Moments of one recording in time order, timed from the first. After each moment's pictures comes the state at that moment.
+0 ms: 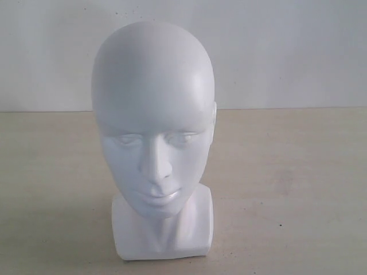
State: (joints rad) left arm -0.30 0.84 -0.83 0.54 -1.15 -1.54; right arm 0.08 0.00 0.00 0.03 0.34 -0.07
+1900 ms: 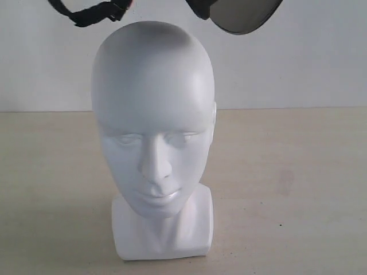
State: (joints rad) left arm -0.54 1.34 -1.05 0.59 -1.14 -1.40; right arm 0.08 0.00 0.00 0.03 0.34 -0.07
